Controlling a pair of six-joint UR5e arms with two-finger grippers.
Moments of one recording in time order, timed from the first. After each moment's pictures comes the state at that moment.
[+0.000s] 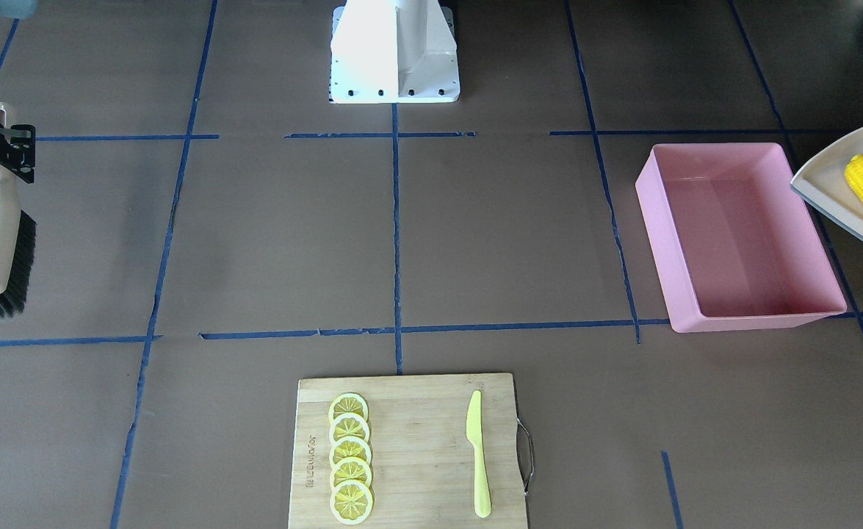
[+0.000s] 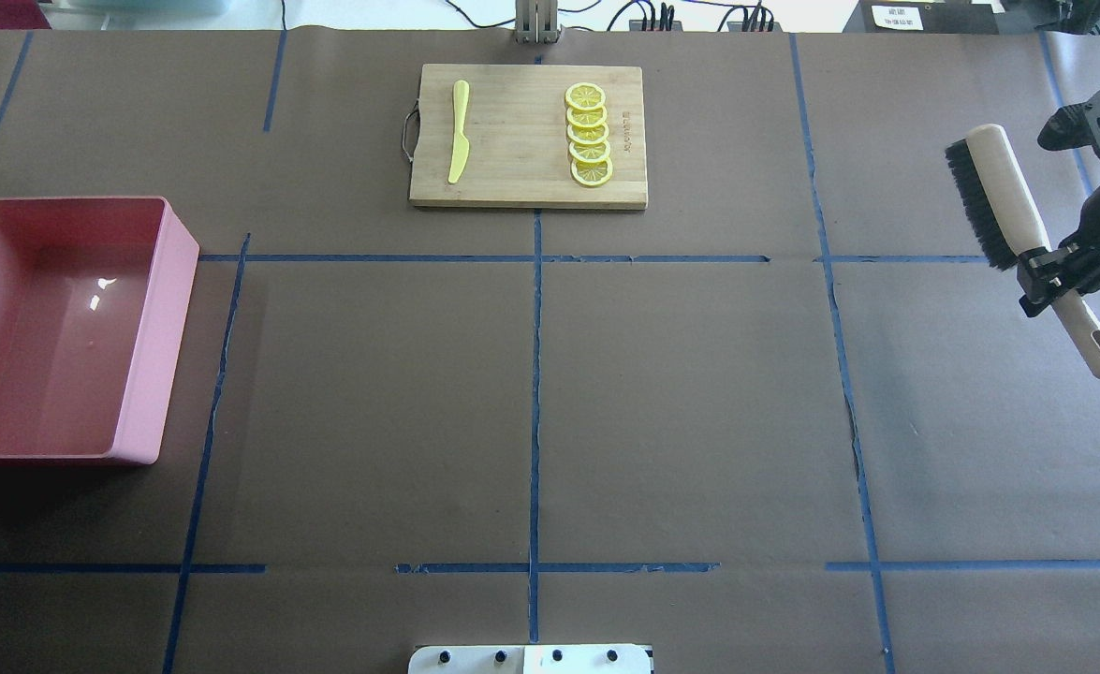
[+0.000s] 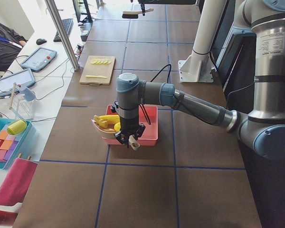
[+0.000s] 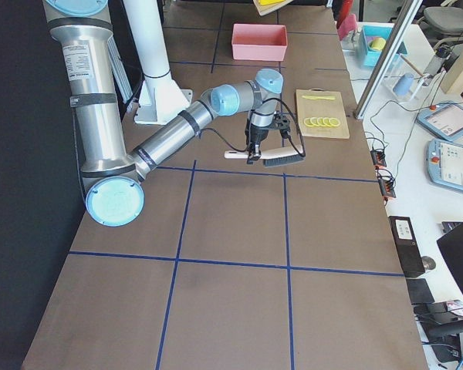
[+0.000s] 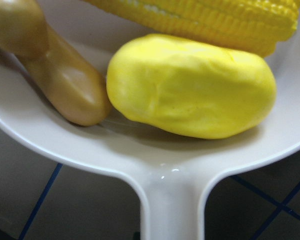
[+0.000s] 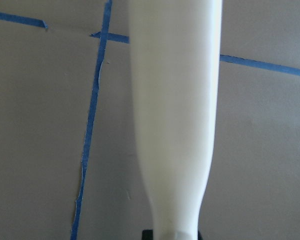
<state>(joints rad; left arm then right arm) -1.52 -1.49 -2.00 -1.27 -2.04 0.95 1.09 -1.45 2.10 -2.00 2.23 0.35</state>
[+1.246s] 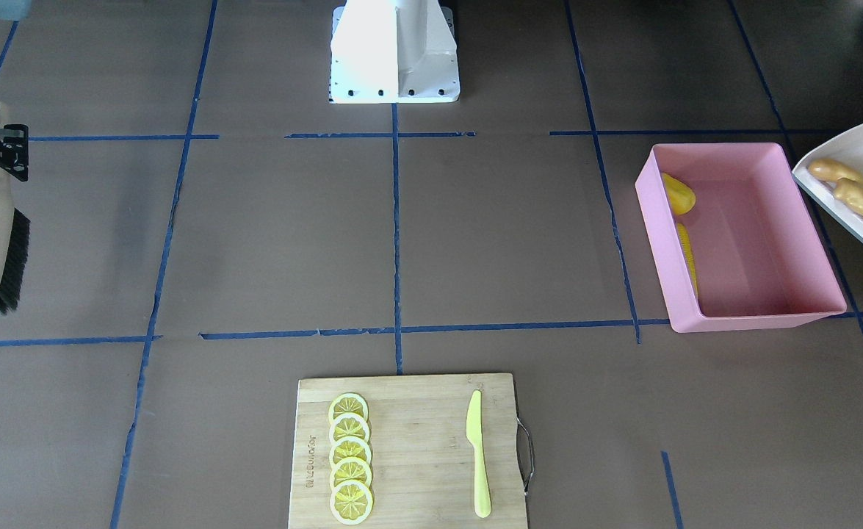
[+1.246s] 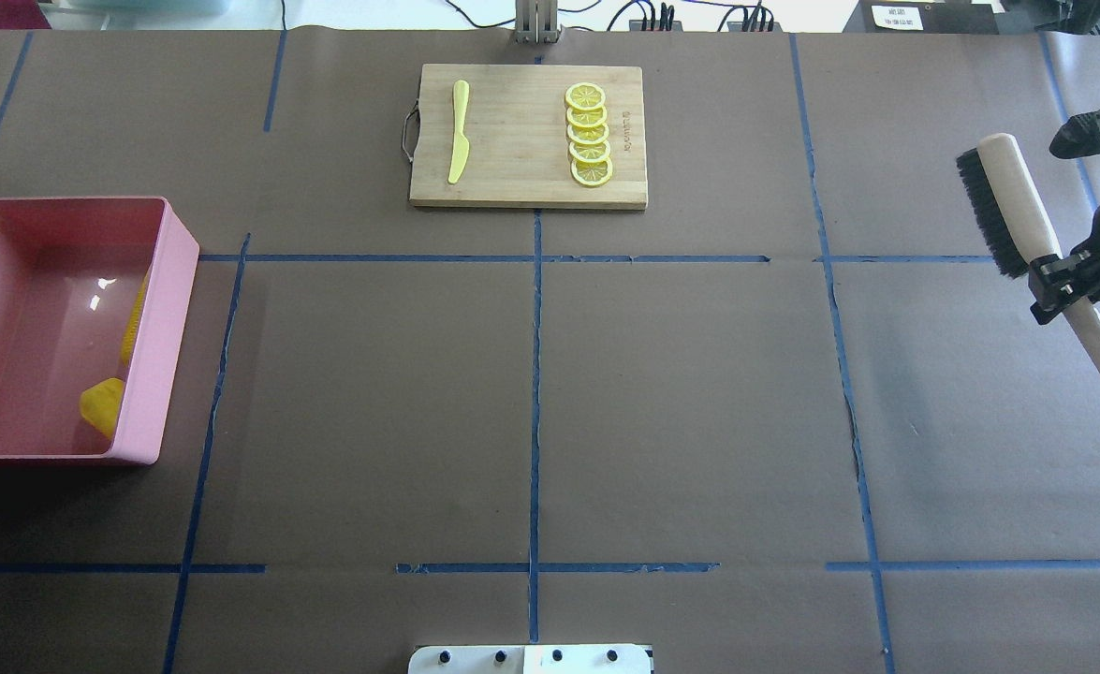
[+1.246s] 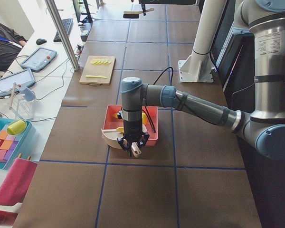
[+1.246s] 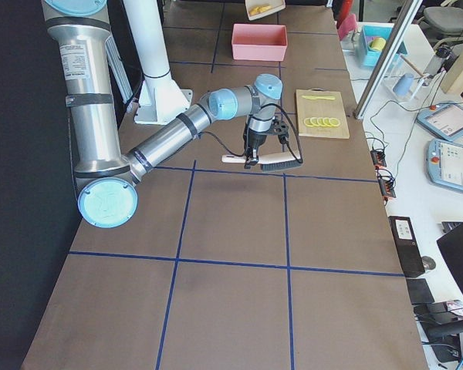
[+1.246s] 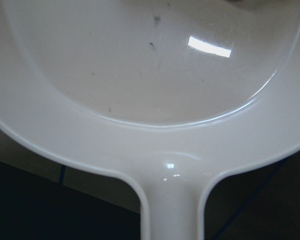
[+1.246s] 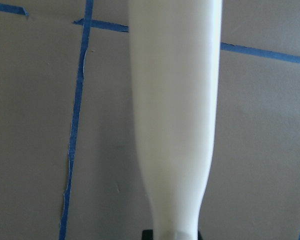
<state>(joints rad) -1.41 -1.46 -2.02 -1.28 -1.77 1.05 1.09 -1.46 2.10 -2.00 2.23 0.35</state>
